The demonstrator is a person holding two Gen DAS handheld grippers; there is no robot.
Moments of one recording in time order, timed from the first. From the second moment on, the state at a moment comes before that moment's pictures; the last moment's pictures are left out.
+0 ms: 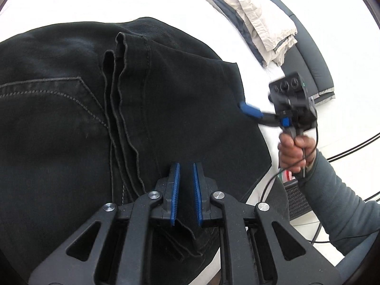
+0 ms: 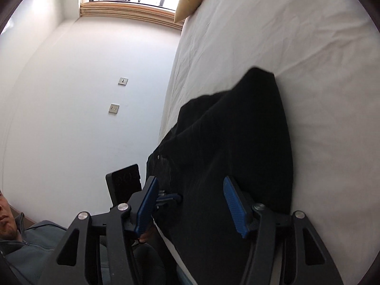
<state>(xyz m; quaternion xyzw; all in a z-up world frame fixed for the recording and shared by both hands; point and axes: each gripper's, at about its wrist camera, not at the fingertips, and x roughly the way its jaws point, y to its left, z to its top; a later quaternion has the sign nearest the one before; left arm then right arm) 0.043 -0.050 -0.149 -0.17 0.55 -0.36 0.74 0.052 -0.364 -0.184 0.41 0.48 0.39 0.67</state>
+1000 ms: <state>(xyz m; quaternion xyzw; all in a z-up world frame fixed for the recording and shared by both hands) -0.144 0.205 -0.135 -0.45 0.41 -0.08 0.79 0.014 -0.212 -0.115 0.44 0.42 0.43 0.67</state>
